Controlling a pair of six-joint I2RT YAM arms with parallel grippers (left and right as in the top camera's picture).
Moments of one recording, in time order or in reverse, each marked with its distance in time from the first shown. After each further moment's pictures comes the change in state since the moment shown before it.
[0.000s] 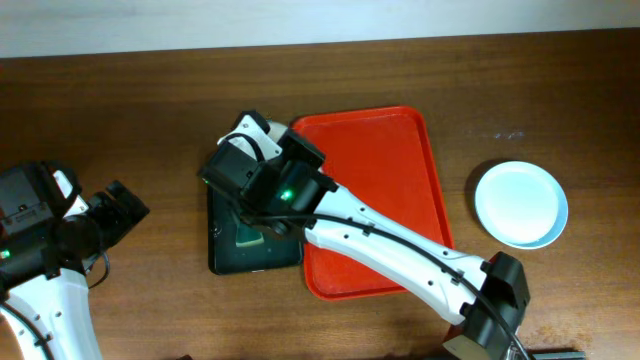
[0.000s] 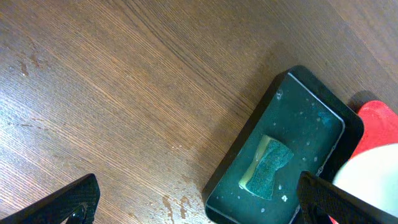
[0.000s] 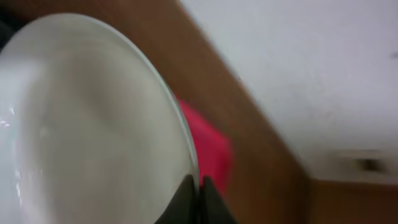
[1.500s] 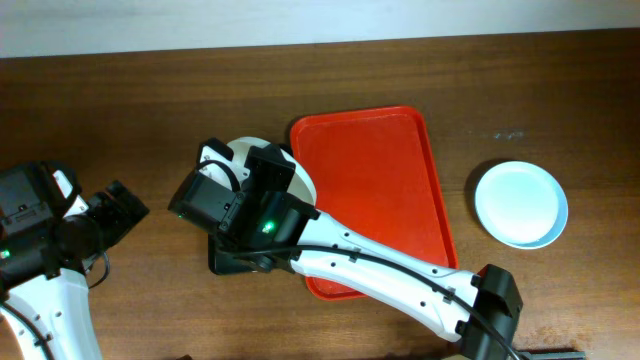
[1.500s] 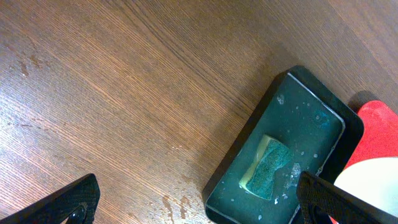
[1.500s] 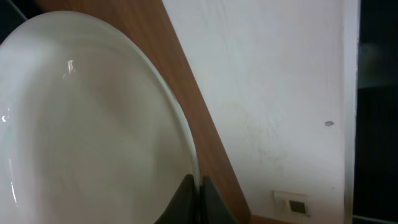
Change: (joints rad) left arm 0.000 0.000 0.000 0.001 0.000 0.000; right arm 0.113 0.000 -0.005 0.098 0.127 -0.307
